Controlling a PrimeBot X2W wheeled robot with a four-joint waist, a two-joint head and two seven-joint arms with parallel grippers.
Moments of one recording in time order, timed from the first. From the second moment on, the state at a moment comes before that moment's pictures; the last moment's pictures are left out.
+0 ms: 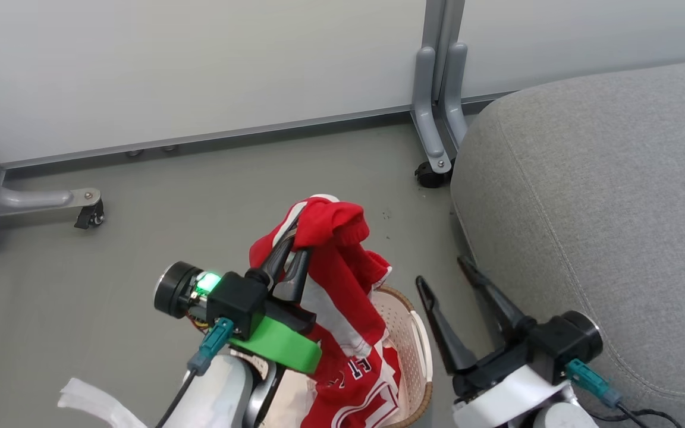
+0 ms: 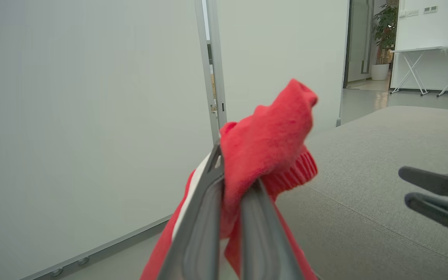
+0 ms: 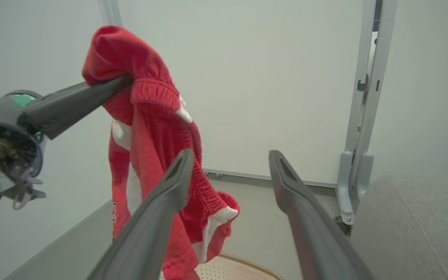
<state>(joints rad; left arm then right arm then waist) -0.26 0.06 -0.43 0.17 -0.15 -0.09 -0.26 -0.03 -0.12 0.36 0.02 0.19 0.13 -0.26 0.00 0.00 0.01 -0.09</state>
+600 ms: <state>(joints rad) -0.39 0.05 -0.69 0.21 -0.26 -0.09 -0.26 -0.18 -0.10 0.49 0.23 0.19 0.13 -0.26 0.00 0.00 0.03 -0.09</state>
